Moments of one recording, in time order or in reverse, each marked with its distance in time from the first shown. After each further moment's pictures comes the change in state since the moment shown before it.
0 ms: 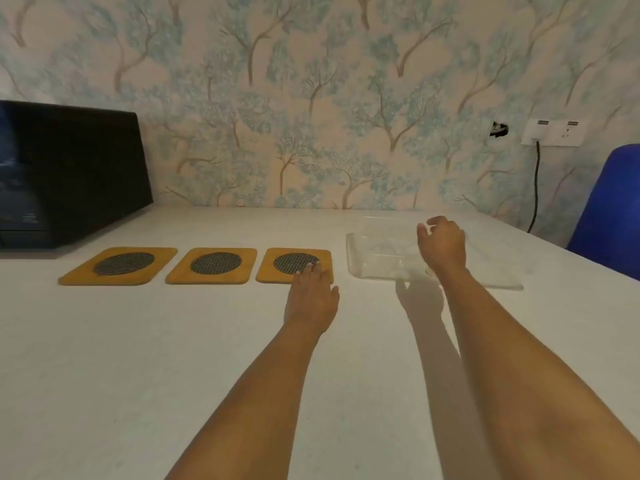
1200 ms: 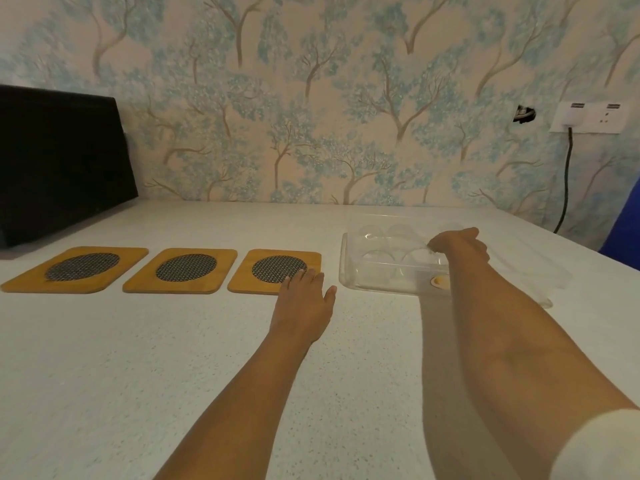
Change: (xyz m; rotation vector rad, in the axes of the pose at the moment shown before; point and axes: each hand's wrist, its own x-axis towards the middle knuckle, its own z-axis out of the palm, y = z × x) left_hand 0.033 0.012 0.017 -0.044 -0.060 -0.077; right_hand 0.095 0.036 0.036 -0.119 -0.228 0.623
